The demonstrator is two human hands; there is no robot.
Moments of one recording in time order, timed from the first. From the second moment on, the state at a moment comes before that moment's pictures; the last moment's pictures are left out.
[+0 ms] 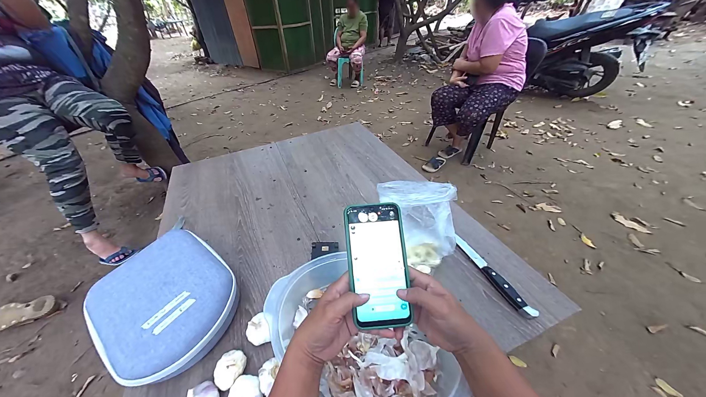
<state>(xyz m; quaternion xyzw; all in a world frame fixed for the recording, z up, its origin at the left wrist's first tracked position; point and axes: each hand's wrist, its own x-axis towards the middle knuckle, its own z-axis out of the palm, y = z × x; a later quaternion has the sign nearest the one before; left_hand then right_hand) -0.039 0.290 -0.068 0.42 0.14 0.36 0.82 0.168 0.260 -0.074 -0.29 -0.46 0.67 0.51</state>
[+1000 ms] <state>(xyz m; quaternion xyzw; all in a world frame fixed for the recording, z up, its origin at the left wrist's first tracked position) -0.037 0.288 -0.066 0.43 0.17 0.36 0.81 0.163 0.261 -0.075 -0.32 -0.47 0.64 0.52</state>
